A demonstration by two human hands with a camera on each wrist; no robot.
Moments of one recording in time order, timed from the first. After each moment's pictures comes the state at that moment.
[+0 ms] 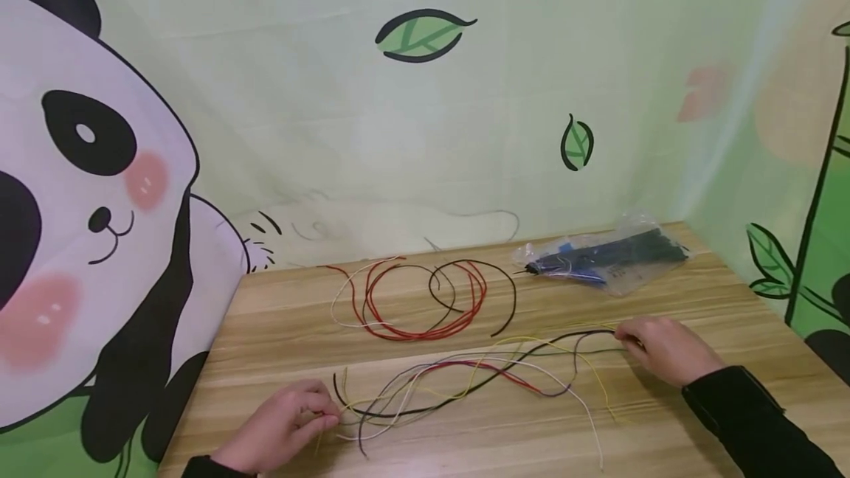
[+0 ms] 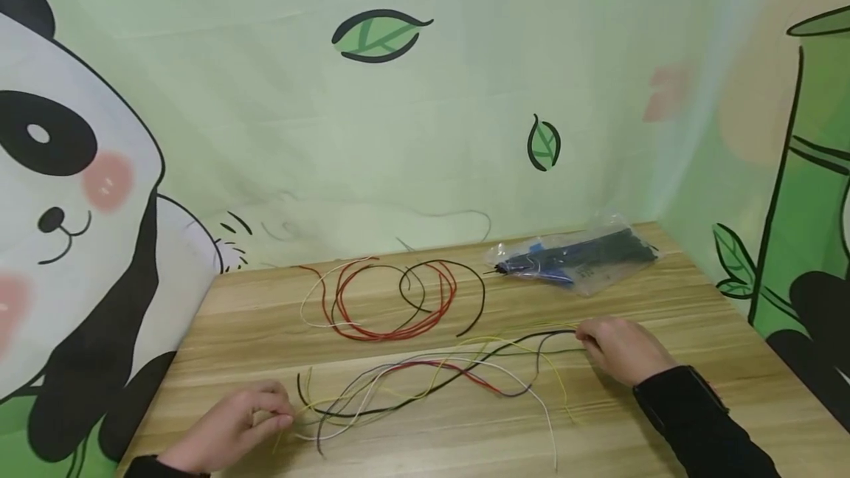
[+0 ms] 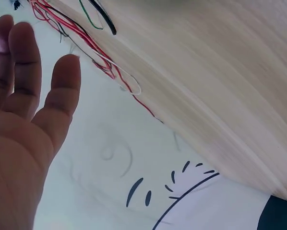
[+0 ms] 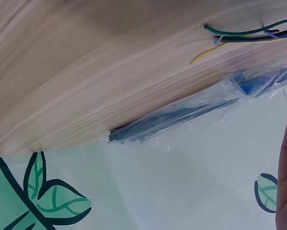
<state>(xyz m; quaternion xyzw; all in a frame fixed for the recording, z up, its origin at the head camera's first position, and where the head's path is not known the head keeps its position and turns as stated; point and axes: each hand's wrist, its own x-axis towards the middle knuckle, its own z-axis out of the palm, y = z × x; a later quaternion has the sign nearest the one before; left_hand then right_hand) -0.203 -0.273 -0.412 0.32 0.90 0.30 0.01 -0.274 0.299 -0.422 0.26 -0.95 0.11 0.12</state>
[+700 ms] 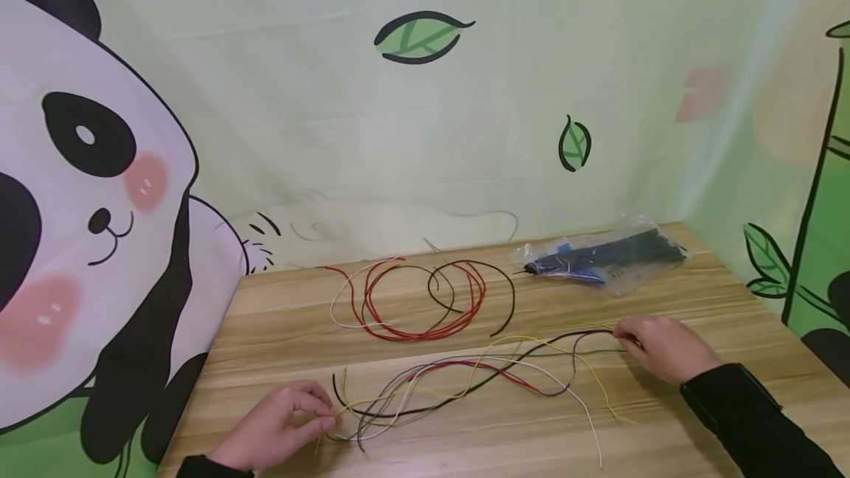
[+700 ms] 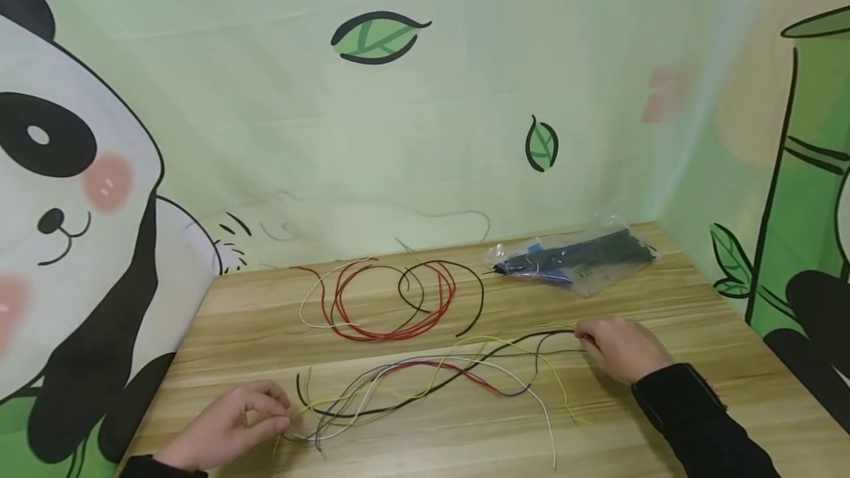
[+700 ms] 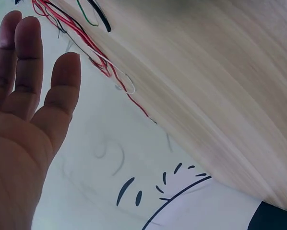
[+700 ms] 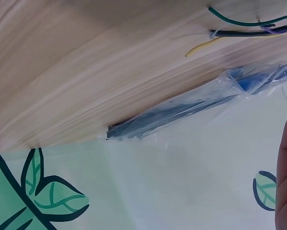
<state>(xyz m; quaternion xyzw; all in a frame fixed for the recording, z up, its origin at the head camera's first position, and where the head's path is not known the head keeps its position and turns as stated) -0.206 -0.277 -0.409 0.33 0.88 0.35 0.03 -0.272 0.300 -0.420 0.25 -0.95 0.10 0.12</state>
